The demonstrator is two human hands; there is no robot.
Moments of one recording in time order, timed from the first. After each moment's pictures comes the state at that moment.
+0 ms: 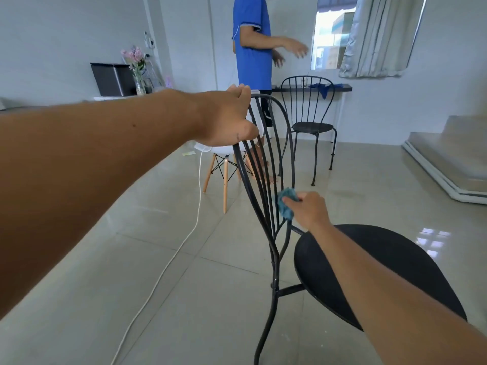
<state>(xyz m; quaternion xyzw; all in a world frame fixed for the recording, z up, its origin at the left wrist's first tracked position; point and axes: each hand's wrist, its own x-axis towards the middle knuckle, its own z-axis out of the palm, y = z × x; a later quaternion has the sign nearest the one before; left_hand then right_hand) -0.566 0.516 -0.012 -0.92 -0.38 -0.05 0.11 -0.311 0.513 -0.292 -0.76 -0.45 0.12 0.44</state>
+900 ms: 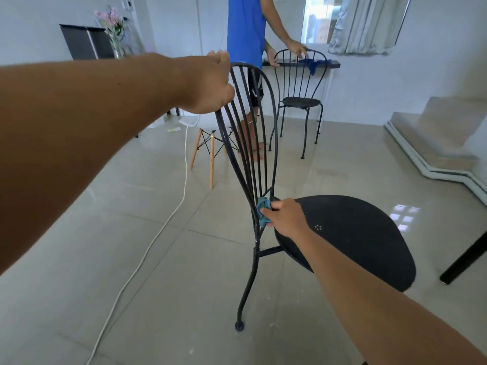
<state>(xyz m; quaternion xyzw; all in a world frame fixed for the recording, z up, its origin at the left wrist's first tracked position) -0.568 0.508 -0.023 -0.90 -0.40 -0.05 0.13 -0.351 0.451 -0.353 -0.76 -0.48 0.21 0.38</state>
